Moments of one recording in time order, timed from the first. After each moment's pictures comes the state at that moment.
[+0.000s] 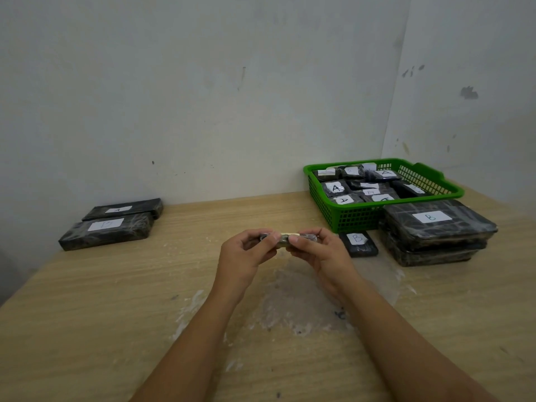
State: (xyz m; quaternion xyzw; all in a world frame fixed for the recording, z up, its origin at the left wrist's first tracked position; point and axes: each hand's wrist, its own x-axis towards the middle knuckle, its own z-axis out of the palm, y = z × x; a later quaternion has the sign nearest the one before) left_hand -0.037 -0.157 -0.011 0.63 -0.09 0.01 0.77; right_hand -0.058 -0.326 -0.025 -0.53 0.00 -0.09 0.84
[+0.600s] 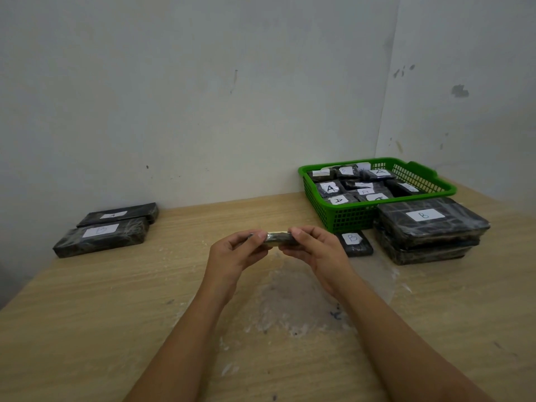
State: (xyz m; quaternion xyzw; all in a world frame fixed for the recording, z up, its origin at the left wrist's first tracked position) left_hand -0.029 -0.147 -0.009 0.59 -0.09 -0.04 0.80; right_hand -0.060 -0.329 -0.019 -0.53 -0.02 -0.08 0.84
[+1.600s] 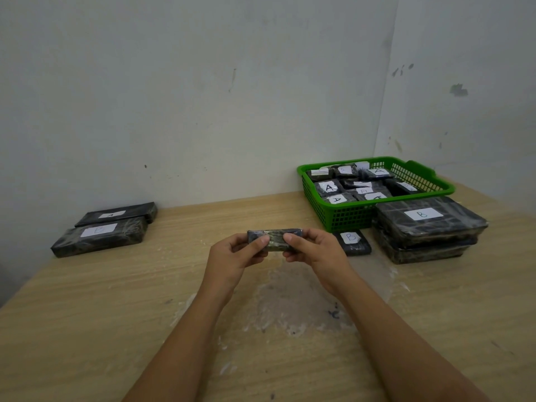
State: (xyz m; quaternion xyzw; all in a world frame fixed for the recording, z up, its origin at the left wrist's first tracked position) left_hand -0.029 -0.148 -0.014 0.66 -0.09 0.00 0.74; right_hand -0.056 -0.332 -0.023 -0.61 -0.02 -0.09 0.79
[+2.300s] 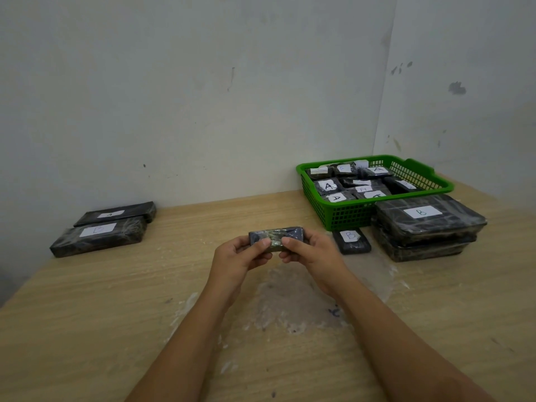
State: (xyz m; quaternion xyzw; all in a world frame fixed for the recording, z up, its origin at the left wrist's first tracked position) left_hand -0.024 -0.152 -0.025 0.64 -0.08 -0.04 0.76; right_hand -0.053 -0.327 -0.031 -0.61 -0.04 -0.08 0.78
